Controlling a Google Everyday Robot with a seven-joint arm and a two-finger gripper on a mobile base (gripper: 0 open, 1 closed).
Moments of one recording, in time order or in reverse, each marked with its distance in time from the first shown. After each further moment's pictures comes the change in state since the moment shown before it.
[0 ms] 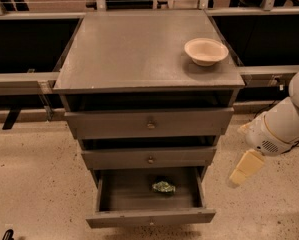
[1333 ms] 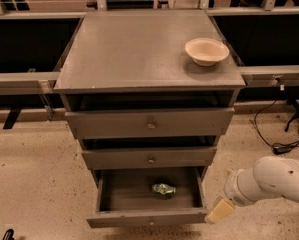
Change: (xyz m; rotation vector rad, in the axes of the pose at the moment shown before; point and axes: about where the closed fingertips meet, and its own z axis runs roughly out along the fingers) arm 0.072 0.010 0.186 0.098 -0.043 0.052
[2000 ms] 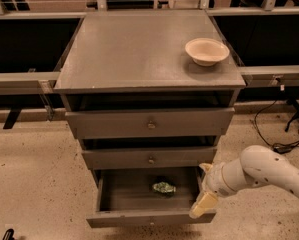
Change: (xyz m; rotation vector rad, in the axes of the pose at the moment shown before) arm -0.050 0.010 0.032 -0.151 -0.150 -0.118
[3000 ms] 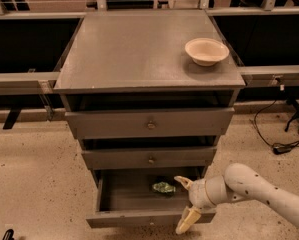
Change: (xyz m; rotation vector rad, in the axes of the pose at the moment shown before) arm -0.010 0.038 0.095 -0.153 -0.232 -0.261
